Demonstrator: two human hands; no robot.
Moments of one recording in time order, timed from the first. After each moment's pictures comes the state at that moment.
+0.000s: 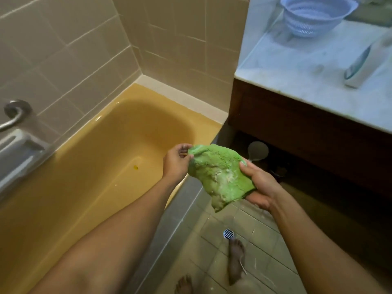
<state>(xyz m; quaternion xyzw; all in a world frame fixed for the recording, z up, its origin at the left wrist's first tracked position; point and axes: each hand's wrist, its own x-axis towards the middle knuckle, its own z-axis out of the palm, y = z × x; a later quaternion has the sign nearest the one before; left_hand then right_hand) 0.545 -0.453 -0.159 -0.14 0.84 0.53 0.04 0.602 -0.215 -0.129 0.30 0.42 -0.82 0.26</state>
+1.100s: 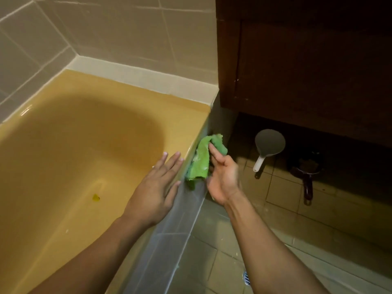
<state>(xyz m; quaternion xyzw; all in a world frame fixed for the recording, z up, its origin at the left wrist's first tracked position) 0.442 -0.479 -0.427 0.23 0.95 0.21 0.04 0.421 -0.280 -0.471 0.29 0.31 -0.90 0.08</state>
